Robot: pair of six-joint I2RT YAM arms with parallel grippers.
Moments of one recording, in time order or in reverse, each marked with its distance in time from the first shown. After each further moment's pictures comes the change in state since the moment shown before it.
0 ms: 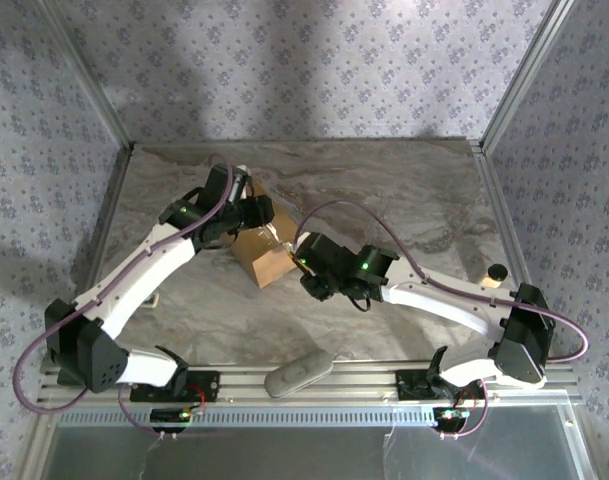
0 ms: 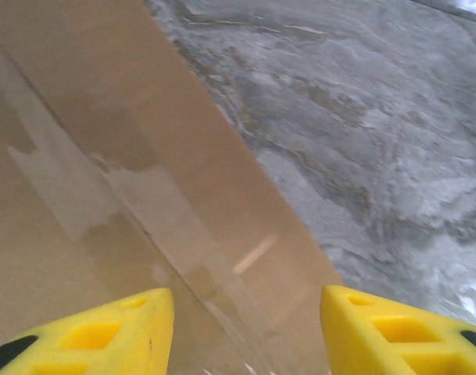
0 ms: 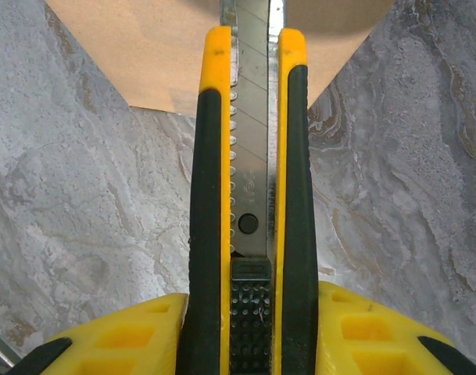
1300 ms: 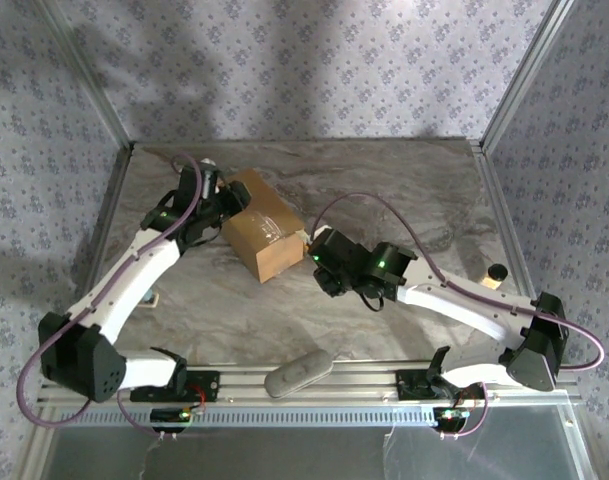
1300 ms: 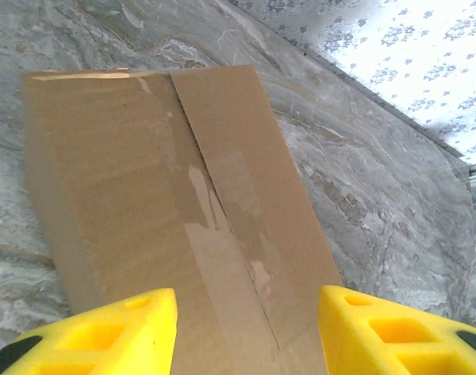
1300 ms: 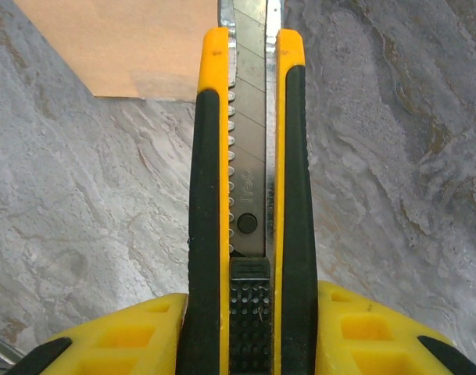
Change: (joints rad) left arm 0.145 -0.100 -0.113 0.145 0.011 -0.164; right arm -0.025 -0.077 0.011 -0.109 0.053 0.108
